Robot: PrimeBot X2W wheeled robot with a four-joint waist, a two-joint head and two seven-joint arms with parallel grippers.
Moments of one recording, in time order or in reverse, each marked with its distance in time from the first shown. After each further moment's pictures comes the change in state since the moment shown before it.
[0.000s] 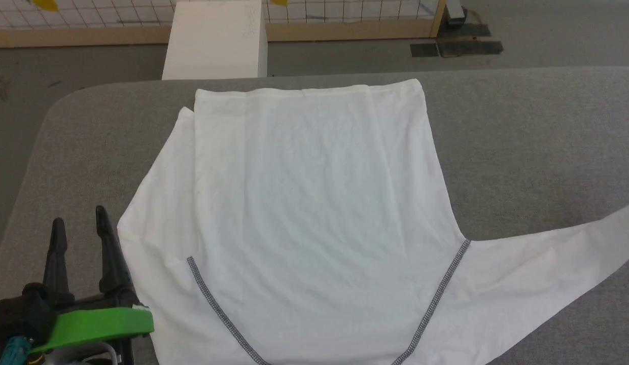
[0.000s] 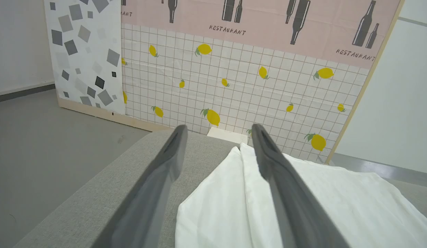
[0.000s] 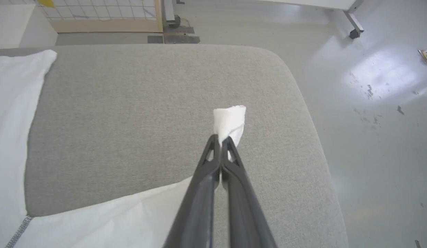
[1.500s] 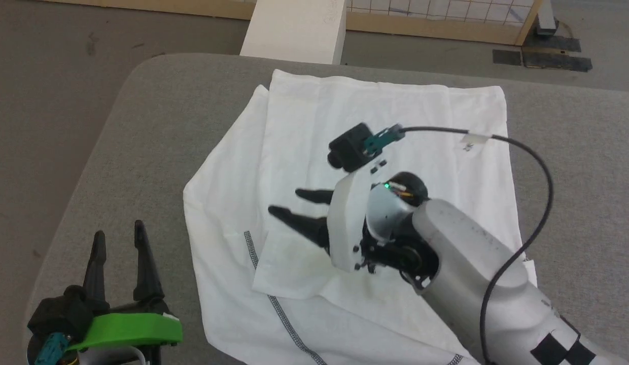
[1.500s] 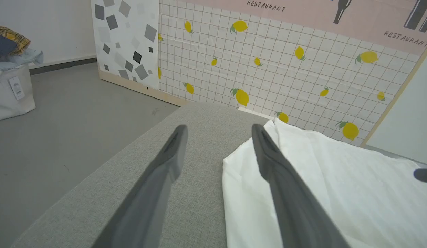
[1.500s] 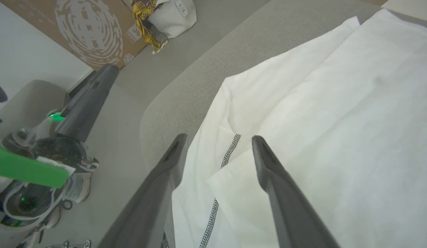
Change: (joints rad) left arm 0.015 -0.003 -0.089 0.076 -0.026 0.021 0.000; right arm -0.211 0.546 0.925 0.147 0.496 0.000 -0.274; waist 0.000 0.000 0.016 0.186
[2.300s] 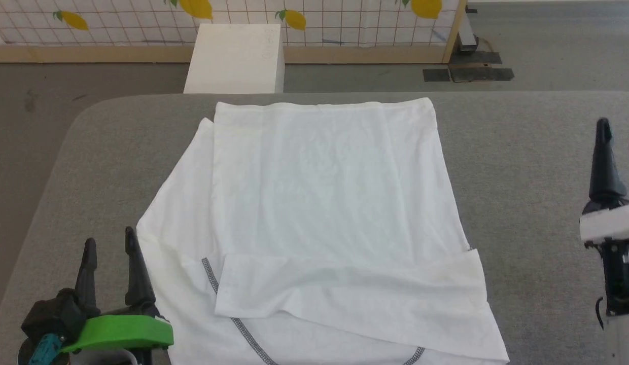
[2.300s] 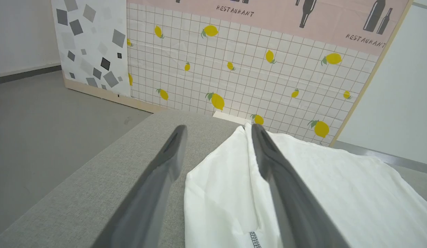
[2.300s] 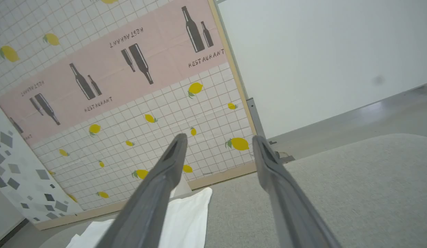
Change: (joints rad) left arm 0.005 0.018 0.021 0.023 0.000 0.016 0.007; right arm 0.374 -0.119 -0.912 -0.181 -0.324 0.000 -0.644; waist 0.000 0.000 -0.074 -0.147
